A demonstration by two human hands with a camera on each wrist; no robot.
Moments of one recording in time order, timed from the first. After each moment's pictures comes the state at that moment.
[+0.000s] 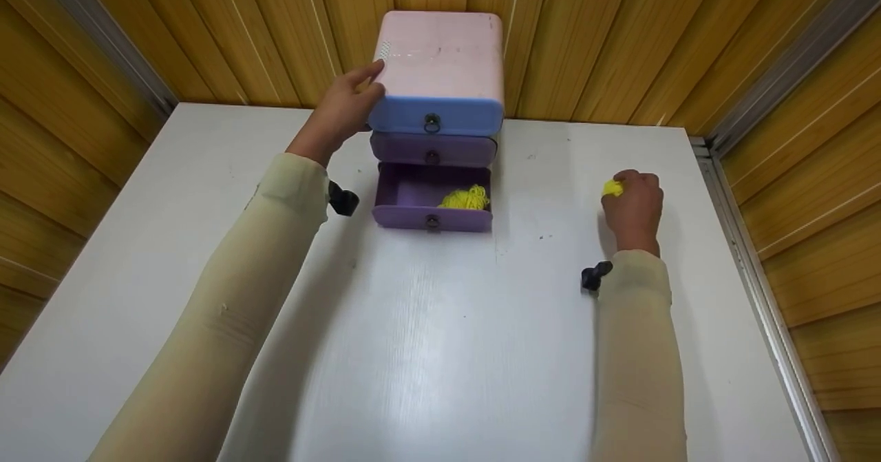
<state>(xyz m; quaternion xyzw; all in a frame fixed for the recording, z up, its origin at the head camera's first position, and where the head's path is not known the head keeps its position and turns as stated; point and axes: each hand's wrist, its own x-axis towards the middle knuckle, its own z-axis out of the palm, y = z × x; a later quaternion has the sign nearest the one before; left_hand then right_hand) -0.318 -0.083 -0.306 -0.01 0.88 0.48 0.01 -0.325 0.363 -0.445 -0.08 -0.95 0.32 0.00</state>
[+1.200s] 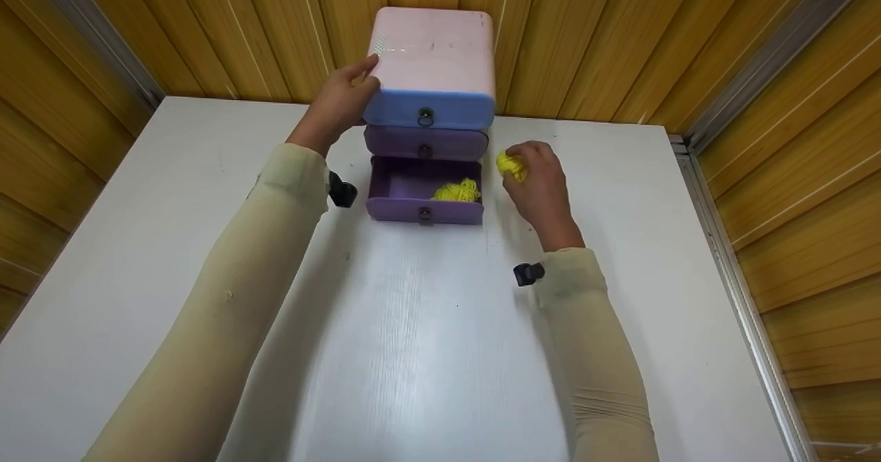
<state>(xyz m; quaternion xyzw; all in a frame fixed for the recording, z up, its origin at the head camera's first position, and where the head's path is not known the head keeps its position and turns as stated) -0.333 -0.076 -0.306 -0.01 0.87 0.50 0.00 -0.301 0.247 -0.389 0.11 -0.94 0.32 0.09</state>
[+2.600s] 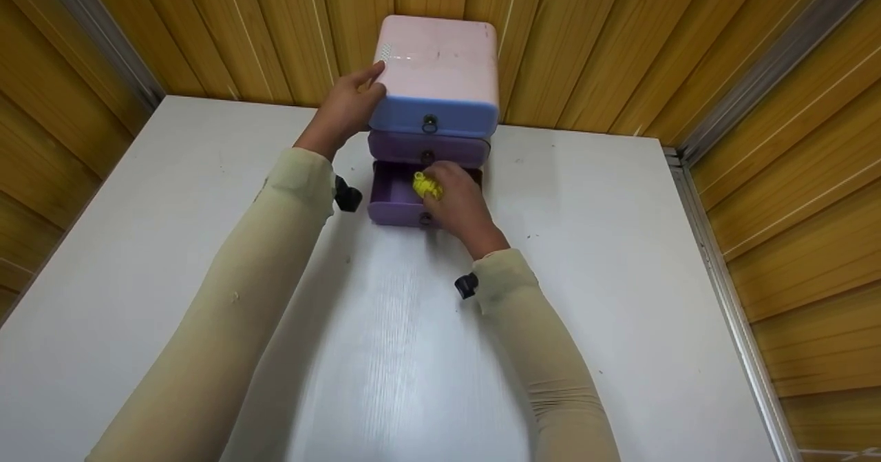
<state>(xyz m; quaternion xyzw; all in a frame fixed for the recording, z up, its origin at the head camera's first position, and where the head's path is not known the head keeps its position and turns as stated) -0.338 -0.062 -0.312 -0.01 0.86 0.51 -0.01 -0.295 0.159 -0.411 0.23 -0.93 0.28 0.03</state>
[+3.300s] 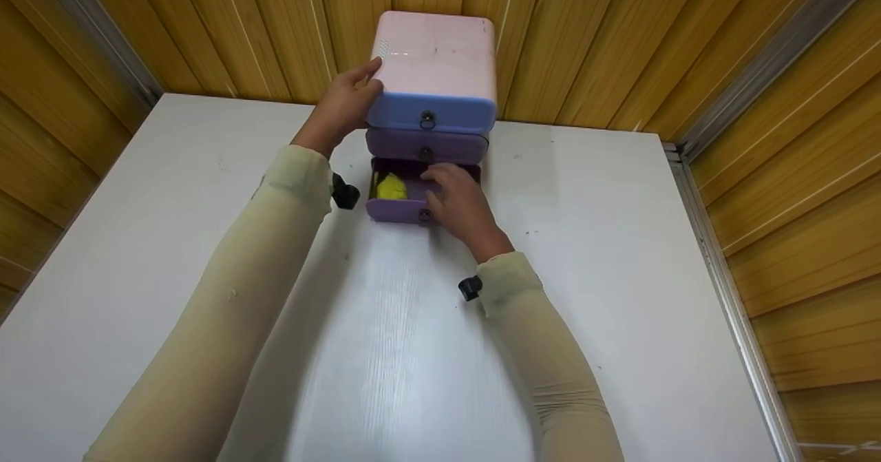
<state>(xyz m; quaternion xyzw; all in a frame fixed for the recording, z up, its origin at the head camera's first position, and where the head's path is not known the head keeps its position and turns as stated) -0.339 -0.062 -0.313 -0.01 0.86 0.51 -0.01 -0.286 0.169 -0.416 0.28 -0.91 0.30 0.06</state>
